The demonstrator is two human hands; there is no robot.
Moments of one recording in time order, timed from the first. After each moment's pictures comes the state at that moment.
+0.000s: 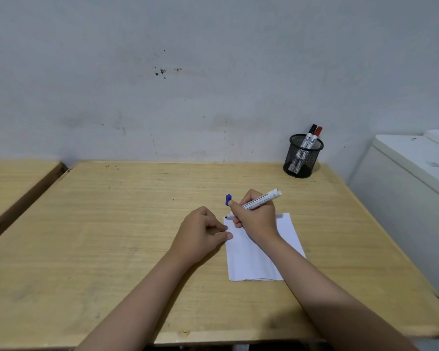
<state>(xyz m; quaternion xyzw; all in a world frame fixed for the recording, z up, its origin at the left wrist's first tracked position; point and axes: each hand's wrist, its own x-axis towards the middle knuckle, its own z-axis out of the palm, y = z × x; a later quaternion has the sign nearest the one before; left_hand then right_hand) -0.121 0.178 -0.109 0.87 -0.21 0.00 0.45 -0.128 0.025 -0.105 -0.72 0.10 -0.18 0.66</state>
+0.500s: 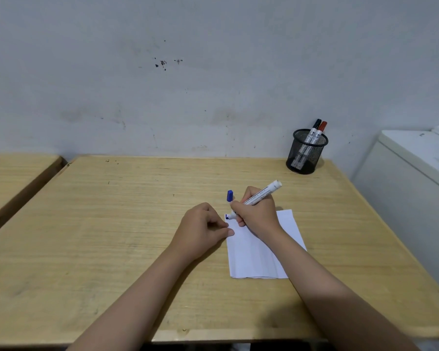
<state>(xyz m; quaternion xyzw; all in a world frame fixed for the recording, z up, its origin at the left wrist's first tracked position) -0.120 0.177 -0.108 0.87 -0.20 0.01 0.44 -0.121 0.022 -0.104 -0.74 0.10 -0.12 0.65</state>
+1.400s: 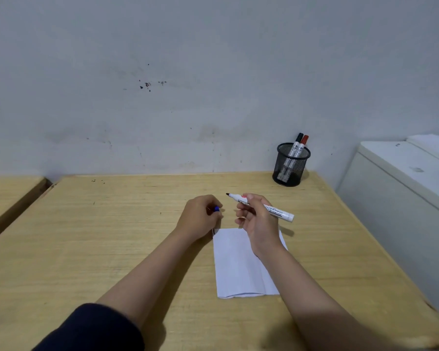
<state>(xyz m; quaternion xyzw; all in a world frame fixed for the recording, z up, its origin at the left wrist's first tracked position) -0.062 0.137 -0.095 0.88 -0.19 0.00 0.43 -0.129 0.010 -0.085 -0.48 0.16 -0.17 0.84</state>
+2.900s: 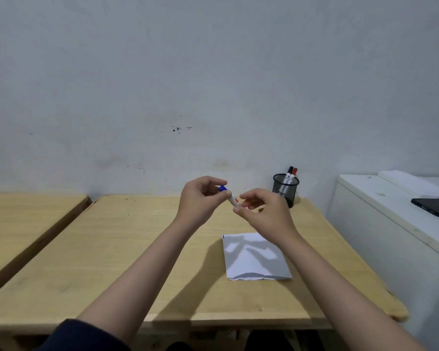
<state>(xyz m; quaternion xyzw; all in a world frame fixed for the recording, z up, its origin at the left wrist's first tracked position) -0.174 0.182 0.026 0.71 -0.19 0.08 0.68 -0.226 0.032 0.011 -0.83 -0.01 -0.27 0.48</state>
